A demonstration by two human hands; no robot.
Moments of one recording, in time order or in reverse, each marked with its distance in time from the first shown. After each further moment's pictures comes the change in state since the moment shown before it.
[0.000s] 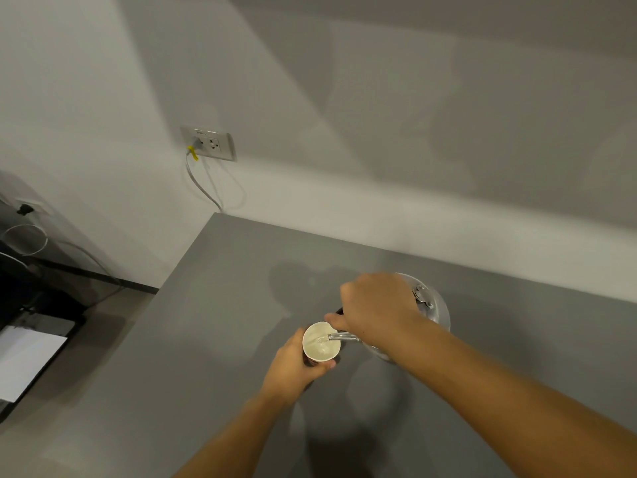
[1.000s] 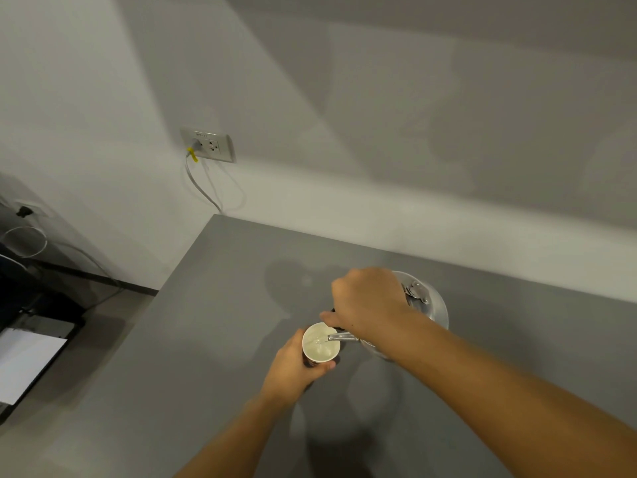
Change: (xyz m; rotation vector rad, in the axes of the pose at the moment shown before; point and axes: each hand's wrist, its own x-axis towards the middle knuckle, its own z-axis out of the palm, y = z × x) left_hand -0.002 0.001 -0.003 0.019 0.006 0.003; right_hand 0.012 -0.008 -0.004 0.007 -0.009 -0.054
